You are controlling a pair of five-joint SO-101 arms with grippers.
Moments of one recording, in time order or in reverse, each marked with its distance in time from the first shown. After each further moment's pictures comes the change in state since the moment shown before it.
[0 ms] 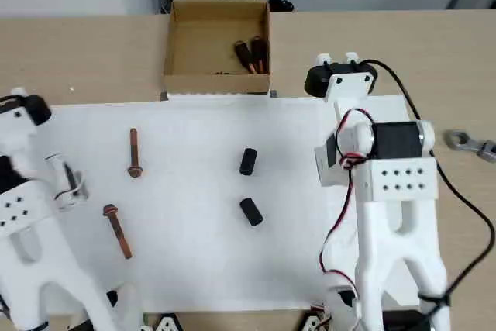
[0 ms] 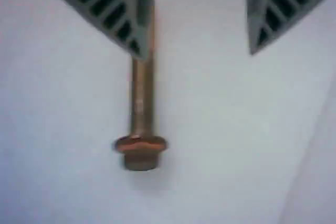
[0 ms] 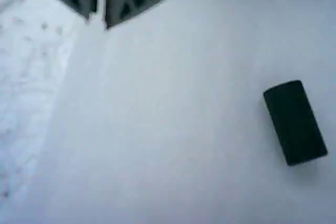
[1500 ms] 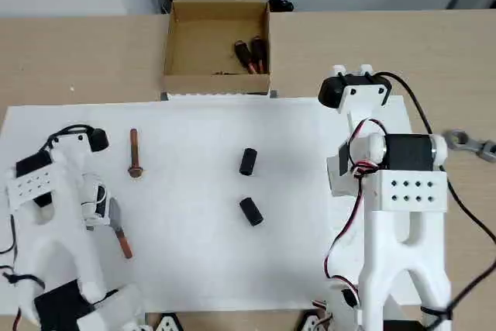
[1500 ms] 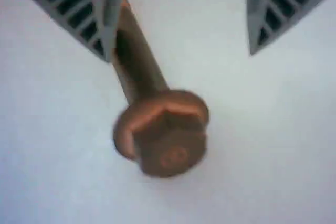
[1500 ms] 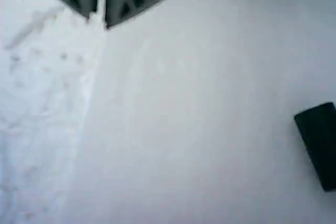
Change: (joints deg) left arm 4.7 16.3 17.2 -17.2 -13.8; right arm 4.6 -3.3 5.3 0.0 2.3
